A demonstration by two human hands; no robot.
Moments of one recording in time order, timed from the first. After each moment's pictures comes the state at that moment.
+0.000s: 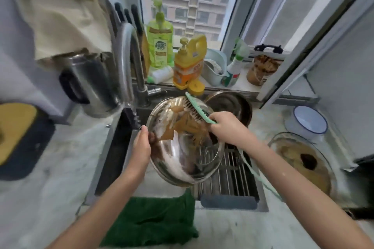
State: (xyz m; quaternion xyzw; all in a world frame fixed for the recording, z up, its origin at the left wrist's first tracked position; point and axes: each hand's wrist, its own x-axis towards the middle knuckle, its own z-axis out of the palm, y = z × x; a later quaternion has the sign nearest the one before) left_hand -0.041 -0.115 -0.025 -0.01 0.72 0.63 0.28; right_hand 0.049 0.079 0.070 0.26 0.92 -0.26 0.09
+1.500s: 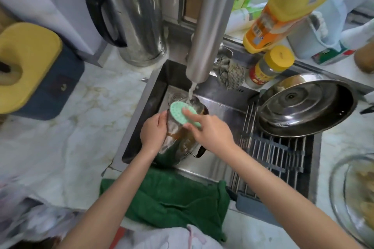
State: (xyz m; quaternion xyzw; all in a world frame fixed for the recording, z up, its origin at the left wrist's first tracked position) left_hand -0.121 -0.170 -0.171 -0.05 0.89 0.43 0.17; right_hand -0.072 -0.011 -0.118 0.09 0.95 -0.25 0.15
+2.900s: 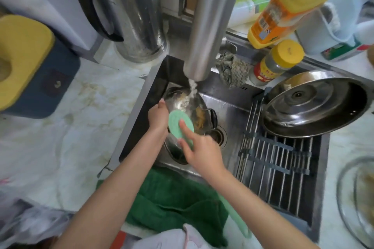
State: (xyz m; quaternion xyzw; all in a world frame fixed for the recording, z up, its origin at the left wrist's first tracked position) left_hand -0.161 -0.135 -0.173 -0.35 0.69 0.58 0.27; right_hand -0.037 -0.047 -0.134 0.11 0.94 -0.31 0.12
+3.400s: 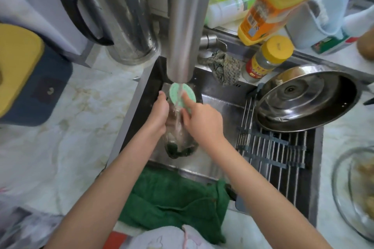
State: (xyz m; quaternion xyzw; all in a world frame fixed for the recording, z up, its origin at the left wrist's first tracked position) left_hand -0.164 -0.117 -0.139 -0.26 0.64 0.62 0.37; right_hand -0.094 -0.023 -0.125 0.12 0.98 -0.16 0.08
